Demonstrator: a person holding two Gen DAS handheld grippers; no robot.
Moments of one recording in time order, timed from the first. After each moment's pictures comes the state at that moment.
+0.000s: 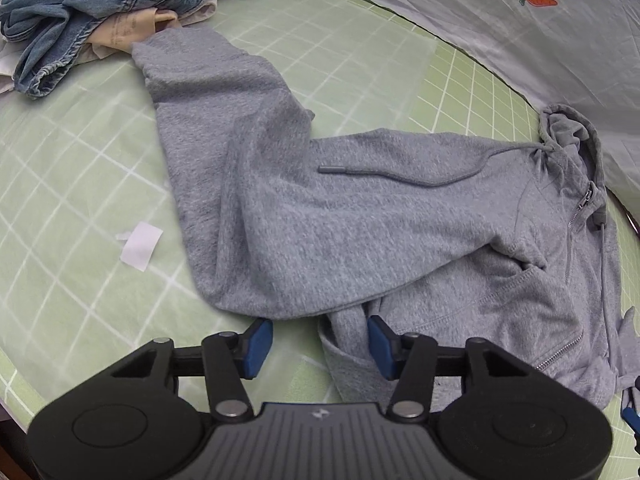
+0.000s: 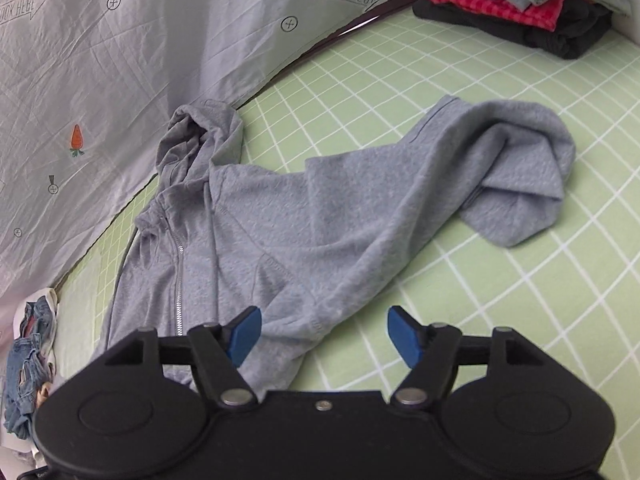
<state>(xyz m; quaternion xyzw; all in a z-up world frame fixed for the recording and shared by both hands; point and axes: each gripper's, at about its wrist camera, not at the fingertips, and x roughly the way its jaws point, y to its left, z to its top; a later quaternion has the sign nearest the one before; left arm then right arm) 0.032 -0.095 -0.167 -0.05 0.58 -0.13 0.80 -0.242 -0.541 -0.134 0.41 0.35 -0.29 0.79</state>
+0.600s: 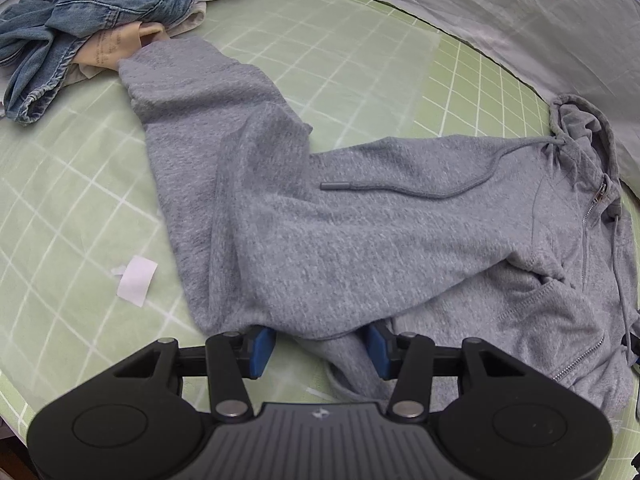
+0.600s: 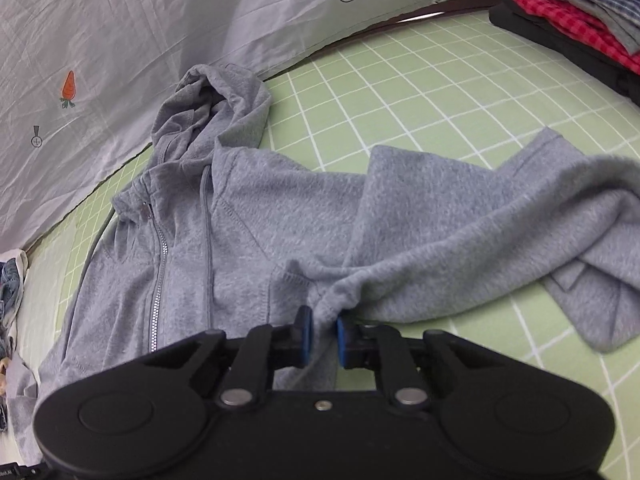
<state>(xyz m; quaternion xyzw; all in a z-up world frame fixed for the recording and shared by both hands) 0.052 -0.106 -0.168 -0.03 0.58 -0.10 0.81 -0.158 -0.584 -0.160 0.32 0.39 -0.27 0.82</state>
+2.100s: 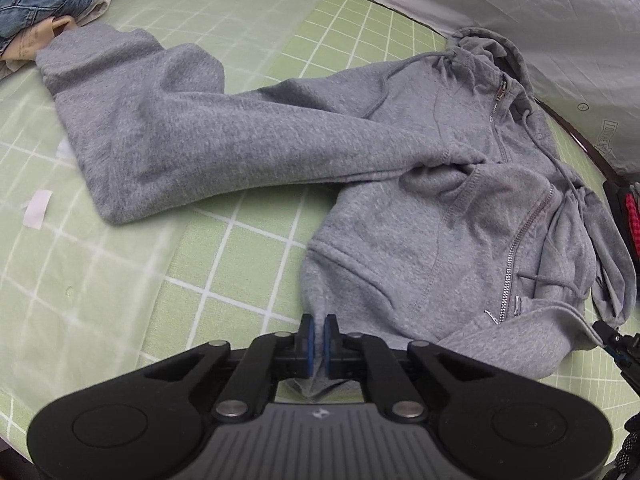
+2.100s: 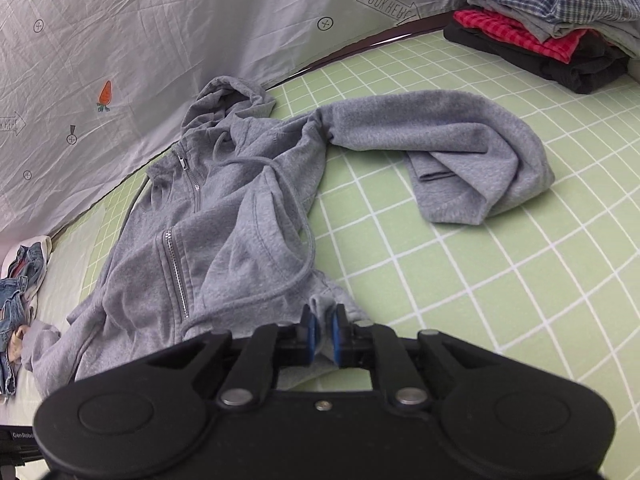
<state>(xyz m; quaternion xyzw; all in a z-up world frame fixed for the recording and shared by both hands) -0.026 -0.144 -0.167 -0.02 0.57 -0.21 0.79 -0.294 -0.496 -0.144 0.32 0.35 -0.28 0.84</state>
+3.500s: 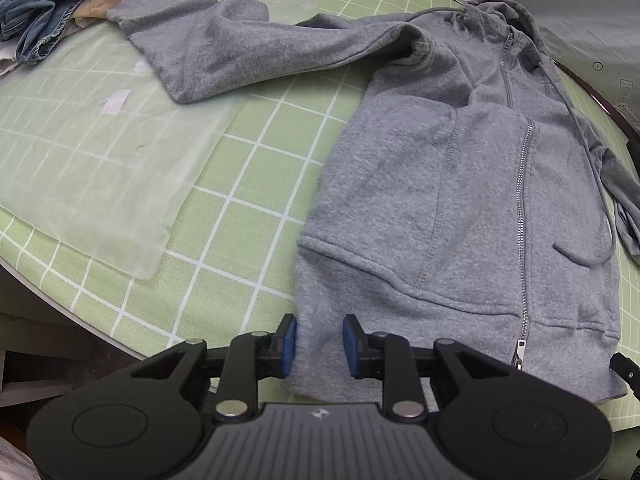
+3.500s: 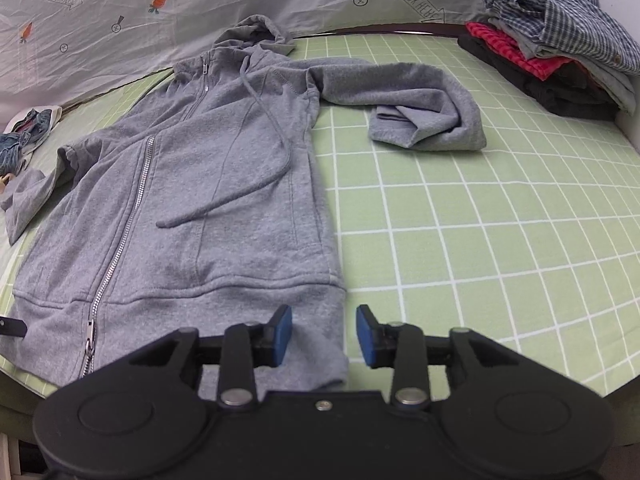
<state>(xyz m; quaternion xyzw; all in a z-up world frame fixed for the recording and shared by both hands) -0.108 -0.127 -0.170 0.03 0.59 -0.15 0.79 -0.378 -0.460 -0.156 0.19 0.42 -0.24 0.85</state>
